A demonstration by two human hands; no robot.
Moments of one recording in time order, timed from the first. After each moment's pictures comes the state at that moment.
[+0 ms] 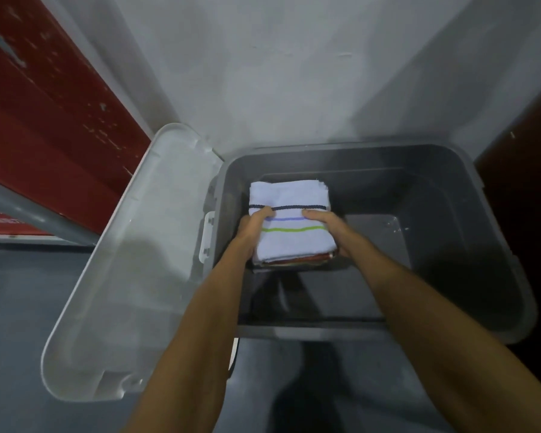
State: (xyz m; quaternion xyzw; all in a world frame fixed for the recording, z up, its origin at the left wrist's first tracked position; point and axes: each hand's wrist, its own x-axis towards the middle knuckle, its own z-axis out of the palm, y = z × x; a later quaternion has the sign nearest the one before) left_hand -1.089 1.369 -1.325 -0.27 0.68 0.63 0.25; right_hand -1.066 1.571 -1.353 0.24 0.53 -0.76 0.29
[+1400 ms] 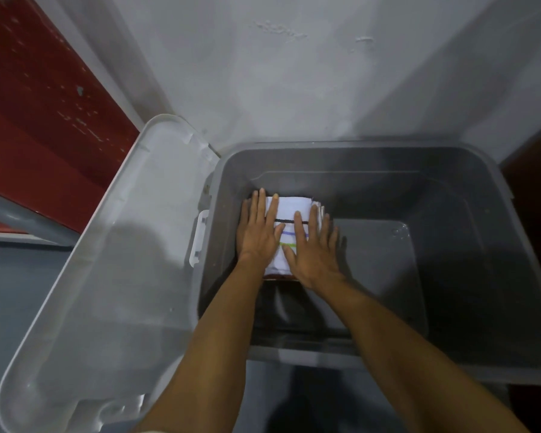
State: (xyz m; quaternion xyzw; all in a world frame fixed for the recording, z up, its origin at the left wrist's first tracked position) left_hand -1.107 1.377 -1.399 0.12 0.99 -0.08 0.03; right_hand -1.047 1.512 -1.416 0.02 0.98 -0.16 0.08
